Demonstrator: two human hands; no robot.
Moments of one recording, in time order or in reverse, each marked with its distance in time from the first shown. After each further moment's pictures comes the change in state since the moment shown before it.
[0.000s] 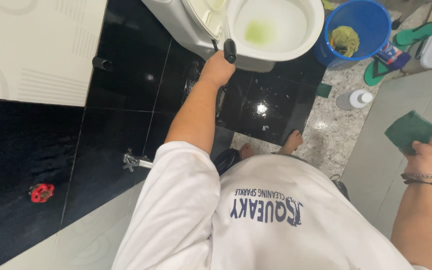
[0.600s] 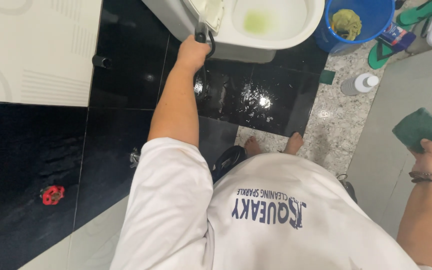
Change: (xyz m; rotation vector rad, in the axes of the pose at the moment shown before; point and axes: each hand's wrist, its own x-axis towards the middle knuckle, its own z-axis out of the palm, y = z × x) left_hand 0.041 -0.066 -0.036 -0.227 0.124 0.058; right_hand -0.044 0.027 -0.019 -0.029 0.051 0.002
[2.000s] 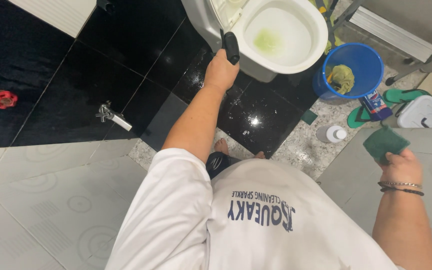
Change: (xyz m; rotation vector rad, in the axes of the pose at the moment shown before) left_hand -0.143 0.123 0.116 0.026 0.304 -0.151; right_hand 0.171 -0.074 -0.030 -0.083 -0.355 0.060
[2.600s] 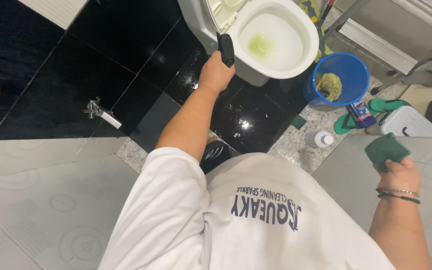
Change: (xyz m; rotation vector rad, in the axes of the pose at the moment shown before) left_hand -0.009 0.008 -0.007 -0.024 -0.017 -0.042; right_hand 0.015 -0.003 -0.041 -0.059 0.053 -0.016
